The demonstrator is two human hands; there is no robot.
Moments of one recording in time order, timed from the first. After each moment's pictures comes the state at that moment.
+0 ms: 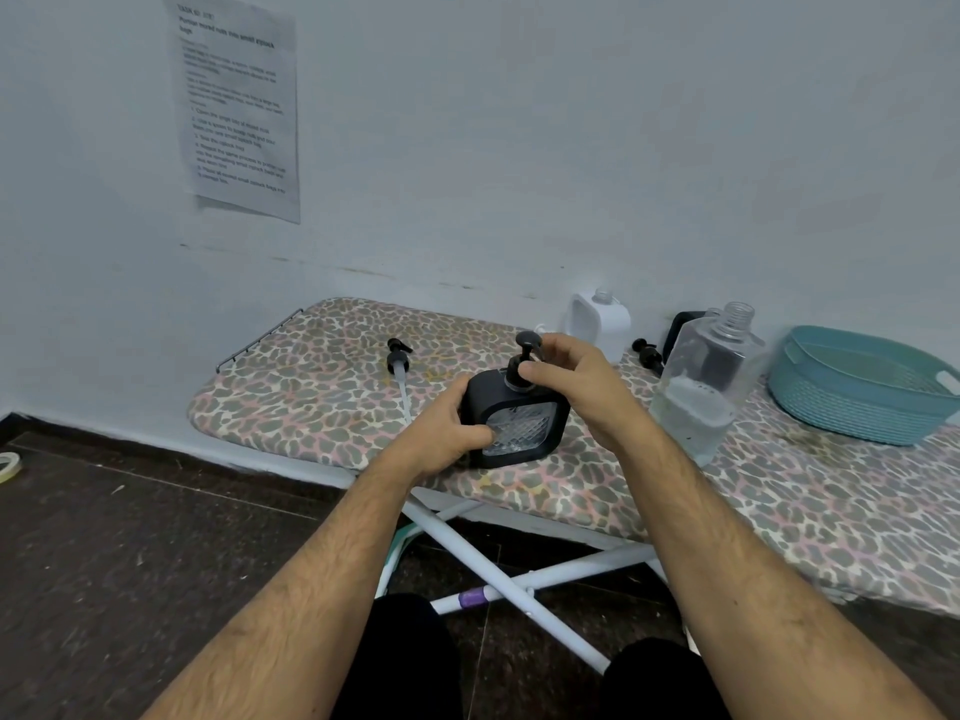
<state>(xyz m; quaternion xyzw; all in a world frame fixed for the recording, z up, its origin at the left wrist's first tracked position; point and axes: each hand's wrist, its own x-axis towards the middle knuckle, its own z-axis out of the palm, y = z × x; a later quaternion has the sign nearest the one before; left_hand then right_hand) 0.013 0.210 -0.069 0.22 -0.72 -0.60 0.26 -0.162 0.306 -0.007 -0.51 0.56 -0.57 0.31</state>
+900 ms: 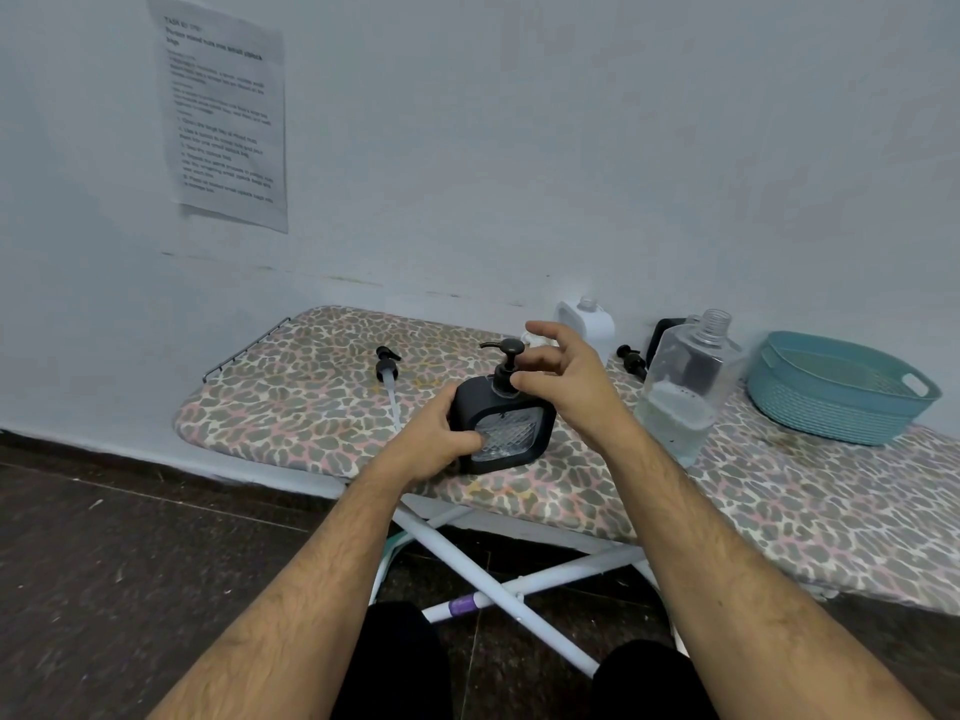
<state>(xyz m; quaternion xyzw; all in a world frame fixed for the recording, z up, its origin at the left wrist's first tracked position) 0.013 0.211 -0.067 0.25 -0.73 -0.58 0.25 -0.158 0.311 -0.002 -0.51 0.58 -0.58 0.25</state>
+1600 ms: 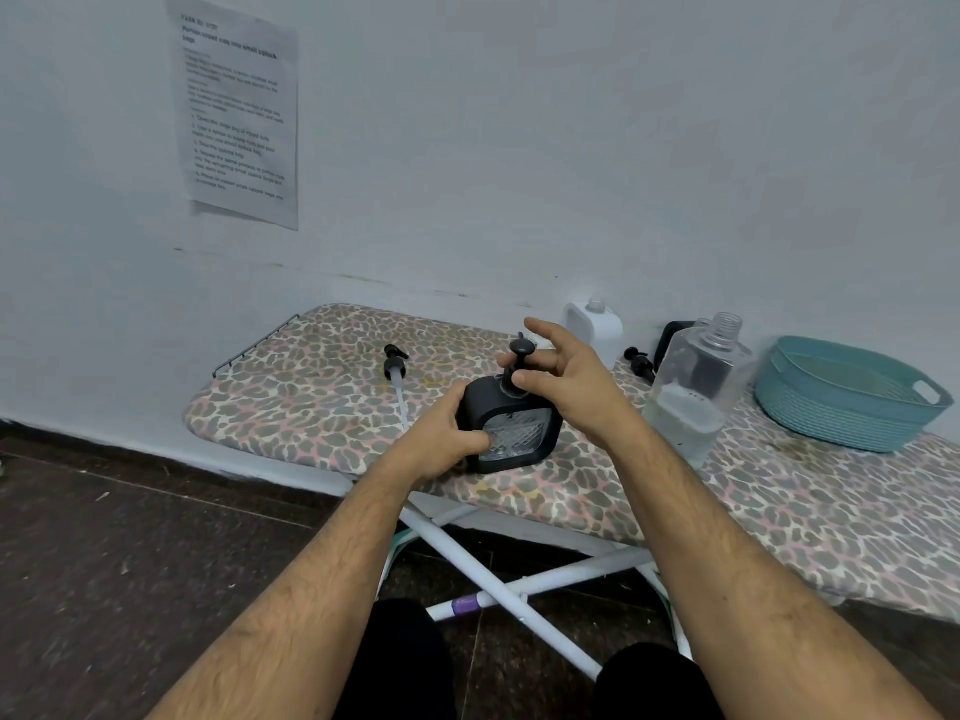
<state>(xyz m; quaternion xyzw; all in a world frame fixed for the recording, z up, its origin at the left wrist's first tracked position) 0.014 0.209 -0.068 0.24 -0.73 -0.59 0.25 -0.155 0.309 0.003 -0.53 0.57 -0.55 0.30</state>
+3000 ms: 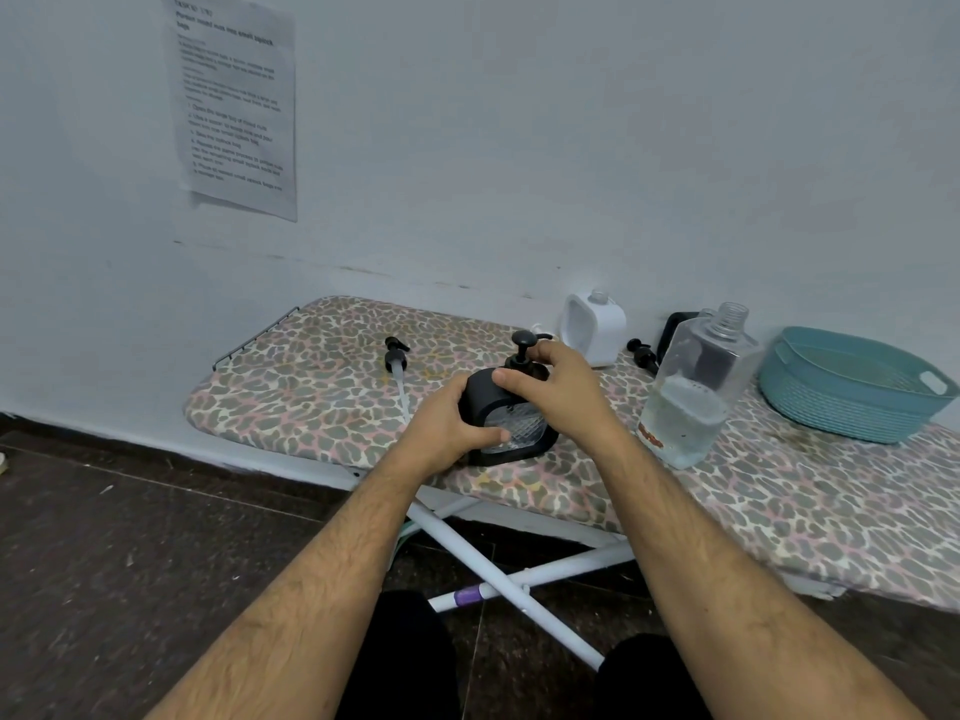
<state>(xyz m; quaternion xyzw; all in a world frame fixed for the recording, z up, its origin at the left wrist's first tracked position) 0.012 0.217 -0.066 0.28 -0.77 -0.49 0.29 -0.141 0.301 -0.013 -0.53 0.69 -0.47 0.14</state>
